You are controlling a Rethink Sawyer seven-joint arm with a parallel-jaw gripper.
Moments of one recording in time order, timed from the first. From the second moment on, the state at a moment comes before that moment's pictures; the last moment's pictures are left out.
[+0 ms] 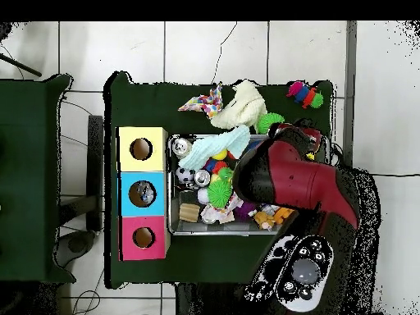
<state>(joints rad) -0.09 -0.52 -0.51 1.34 -0.22 0.09 1.86</state>
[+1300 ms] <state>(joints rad) -0.09 -0.52 -0.51 1.34 -0.22 0.05 1.86</state>
